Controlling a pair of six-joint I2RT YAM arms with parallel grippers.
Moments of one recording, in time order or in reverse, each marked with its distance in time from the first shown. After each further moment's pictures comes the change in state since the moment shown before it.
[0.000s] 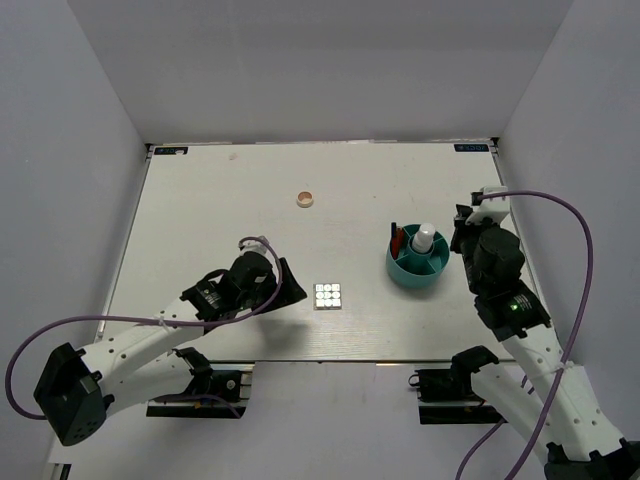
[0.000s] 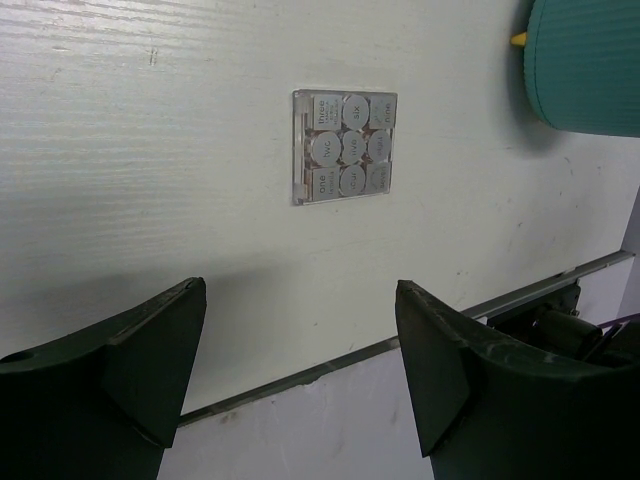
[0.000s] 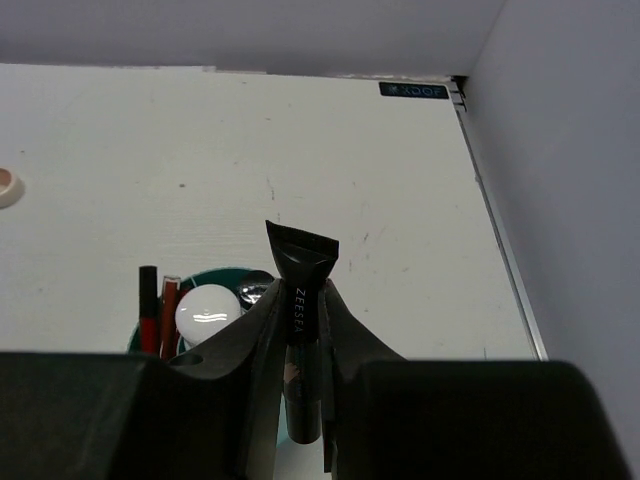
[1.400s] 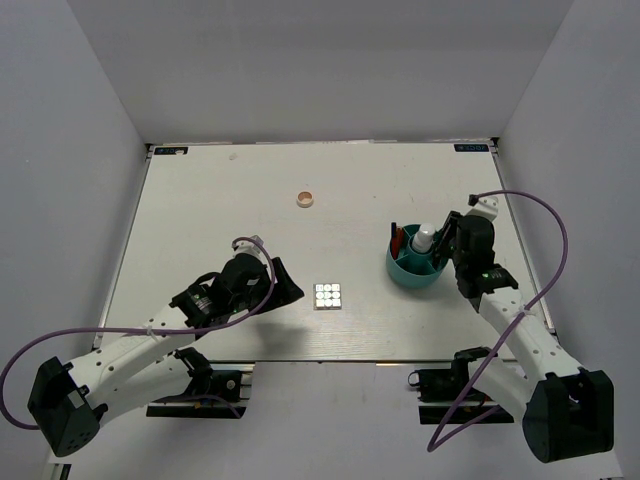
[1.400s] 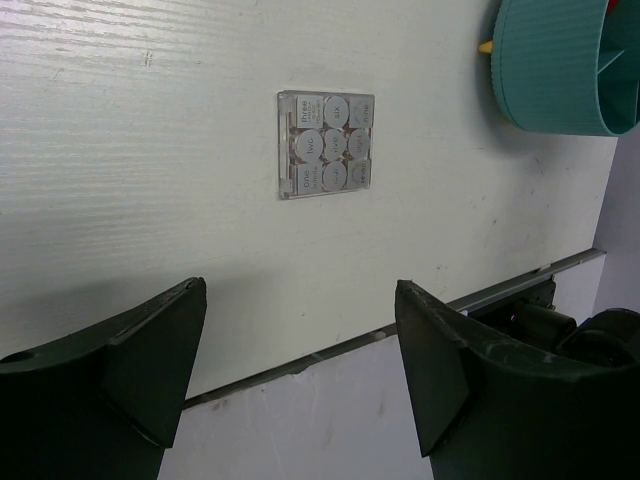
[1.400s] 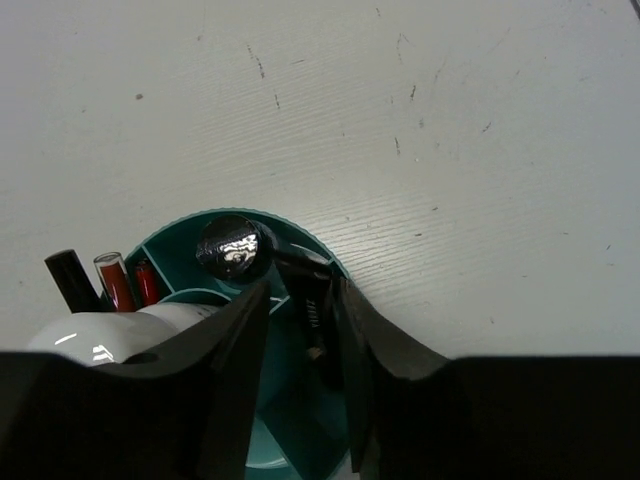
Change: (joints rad) left arm 0.000 -0.088 0.000 -0.038 -0.005 -0.012; right arm -0.191 0.318 -0.154 0.138 -0.134 0.376
